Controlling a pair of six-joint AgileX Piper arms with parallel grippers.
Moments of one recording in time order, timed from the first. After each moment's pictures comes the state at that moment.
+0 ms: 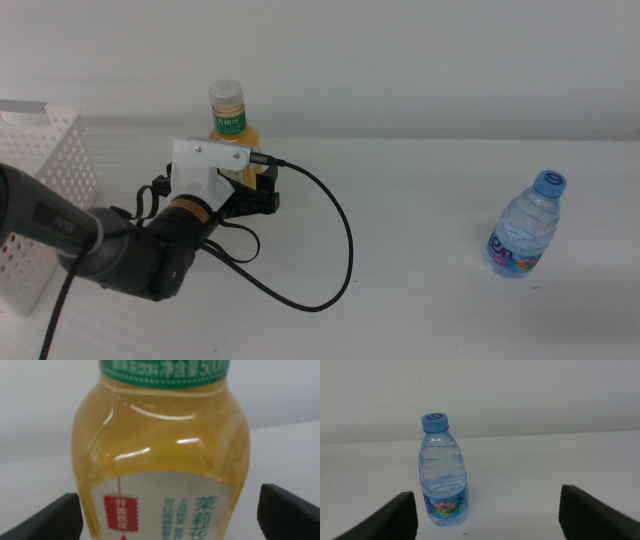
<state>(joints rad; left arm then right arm) -0.35 2.04 -0.78 -0.09 -0.89 -0.06 0.00 0.00 -0.01 -0.01 0.24 0.02</state>
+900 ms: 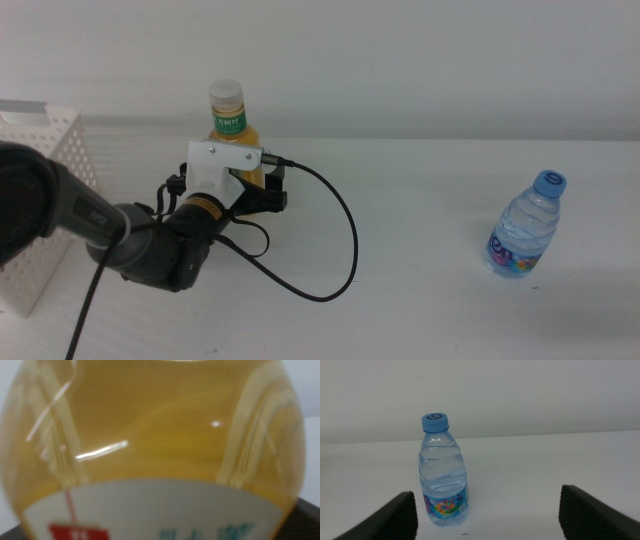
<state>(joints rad) -0.35 2.15 -0.89 -0.09 -0.89 -0.05 0.00 0.00 -0.01 -0.01 0.24 0.02</state>
